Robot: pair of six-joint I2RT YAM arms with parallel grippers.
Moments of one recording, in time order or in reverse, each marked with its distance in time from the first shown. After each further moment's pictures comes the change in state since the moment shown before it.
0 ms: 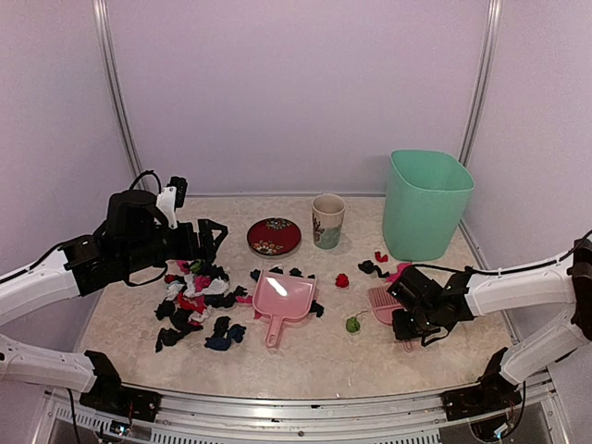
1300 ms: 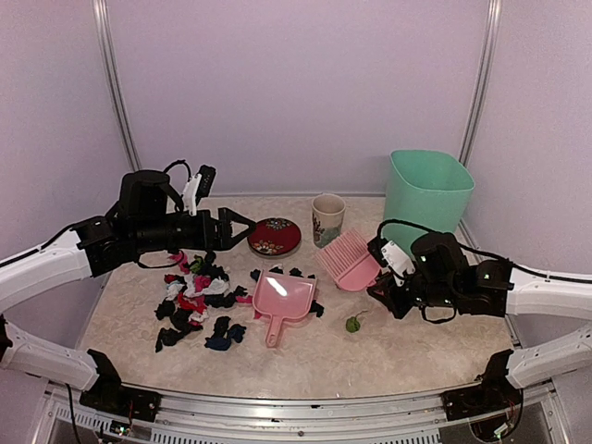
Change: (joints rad) left arm 0.000 0.131 0.137 0.024 0.362 -0.059; right arm 0.072 -0.286 0.095 0.191 -0.155 -0.632
